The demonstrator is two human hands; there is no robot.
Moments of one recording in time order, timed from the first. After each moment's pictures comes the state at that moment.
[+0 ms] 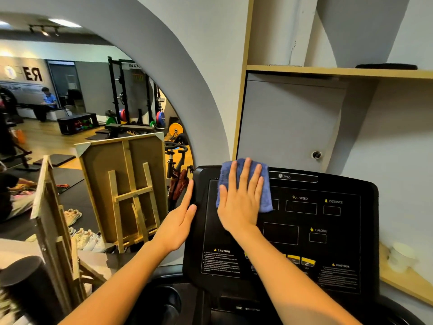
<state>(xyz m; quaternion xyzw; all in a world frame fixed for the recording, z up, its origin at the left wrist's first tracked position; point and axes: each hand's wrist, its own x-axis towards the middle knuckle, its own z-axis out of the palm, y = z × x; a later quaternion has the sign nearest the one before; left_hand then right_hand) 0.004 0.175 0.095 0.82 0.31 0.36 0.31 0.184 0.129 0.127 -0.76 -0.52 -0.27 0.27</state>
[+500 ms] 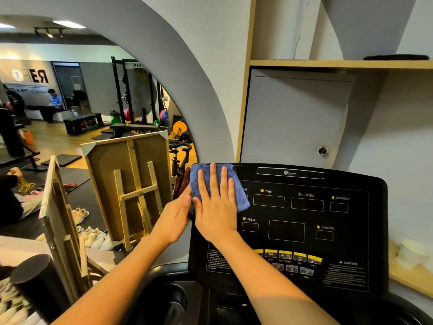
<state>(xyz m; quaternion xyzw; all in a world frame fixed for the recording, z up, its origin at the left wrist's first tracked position) -0.007 0.176 0.108 0.82 0.27 0.40 0.31 0.133 0.138 0.111 -0.70 -0.63 -0.26 0.22</state>
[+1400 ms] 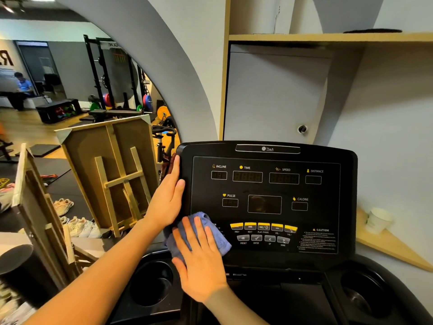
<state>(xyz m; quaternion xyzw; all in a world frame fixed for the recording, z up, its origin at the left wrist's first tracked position) 0.019 0.164 0.097 0.84 0.31 0.40 0.21 0.109 0.031 -0.015 -0.69 -0.70 -0.15 0.13</state>
